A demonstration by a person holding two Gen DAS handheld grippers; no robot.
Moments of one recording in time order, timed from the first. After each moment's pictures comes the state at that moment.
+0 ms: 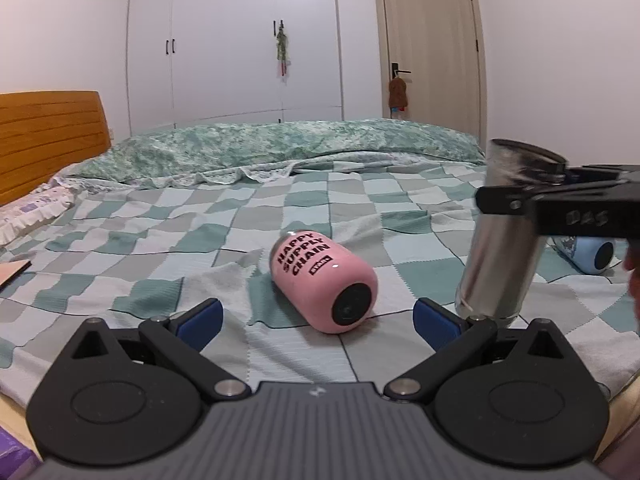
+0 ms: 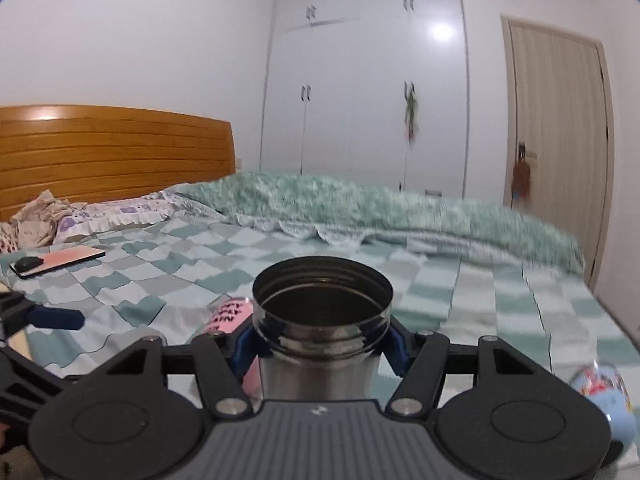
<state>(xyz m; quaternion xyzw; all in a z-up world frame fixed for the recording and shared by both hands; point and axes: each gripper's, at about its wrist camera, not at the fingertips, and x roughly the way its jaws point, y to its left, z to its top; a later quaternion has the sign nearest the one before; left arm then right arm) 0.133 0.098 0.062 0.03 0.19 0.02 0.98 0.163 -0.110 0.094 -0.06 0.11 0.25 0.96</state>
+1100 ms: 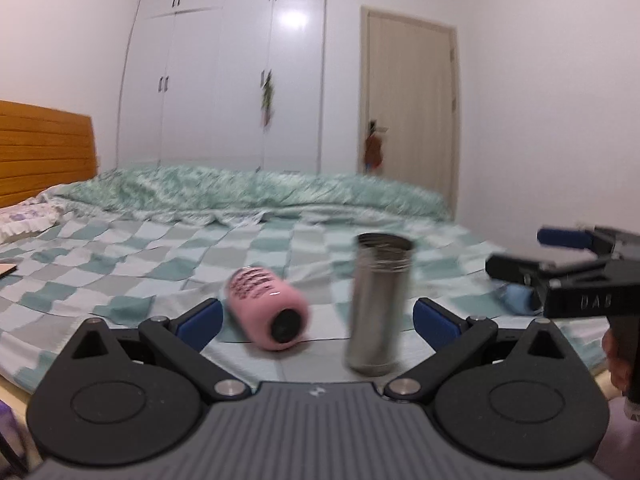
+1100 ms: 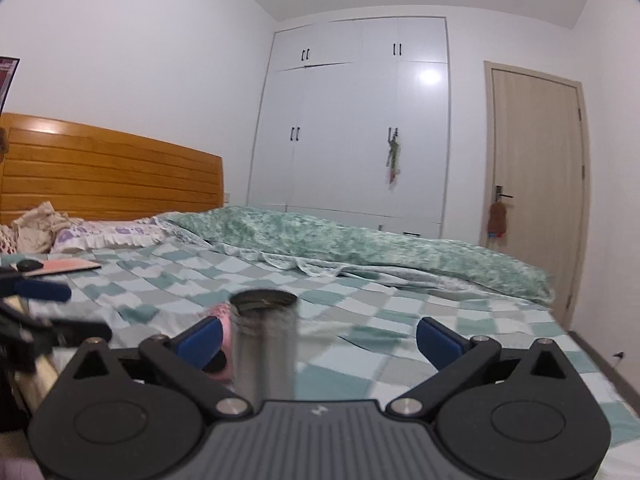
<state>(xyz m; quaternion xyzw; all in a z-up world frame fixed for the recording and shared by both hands) 0.056 0.059 0.070 -0.01 0.10 -0.03 0.99 0.068 -0.201 0.083 -0.06 0.06 0.22 0.97</state>
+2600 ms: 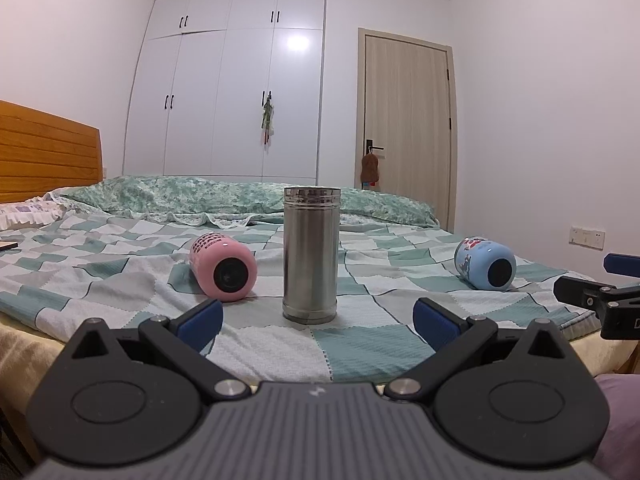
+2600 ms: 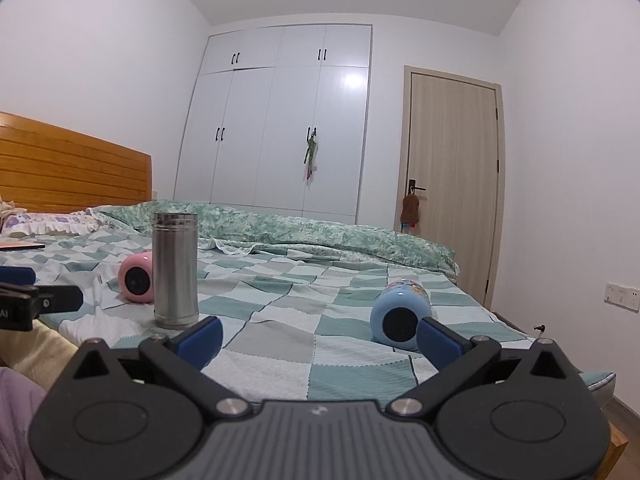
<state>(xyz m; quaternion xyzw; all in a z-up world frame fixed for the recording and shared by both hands) 0.012 -0.016 0.000 -0.01 0.07 -0.01 1.00 -0.020 -0.291 0.005 -0.05 0.04 0.10 0.99</state>
